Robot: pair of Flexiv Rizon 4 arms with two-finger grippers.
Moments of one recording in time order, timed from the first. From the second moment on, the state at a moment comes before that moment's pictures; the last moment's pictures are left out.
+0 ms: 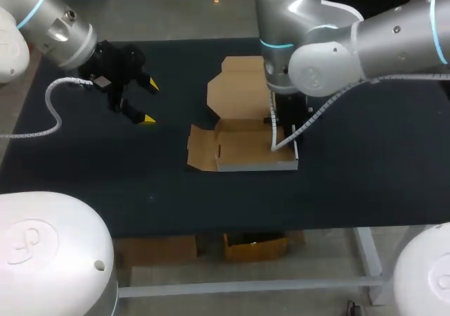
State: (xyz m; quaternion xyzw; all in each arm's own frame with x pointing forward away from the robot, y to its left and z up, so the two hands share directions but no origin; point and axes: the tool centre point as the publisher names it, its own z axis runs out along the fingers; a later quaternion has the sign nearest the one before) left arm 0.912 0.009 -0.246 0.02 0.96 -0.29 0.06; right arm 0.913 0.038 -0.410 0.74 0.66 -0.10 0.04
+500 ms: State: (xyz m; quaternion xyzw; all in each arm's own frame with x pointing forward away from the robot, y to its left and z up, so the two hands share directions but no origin) left arm 0.912 0.009 -0.246 0.02 0.96 -0.29 0.06; right arm 0.922 0.048 -0.409 0.73 0.67 -0.12 0.06
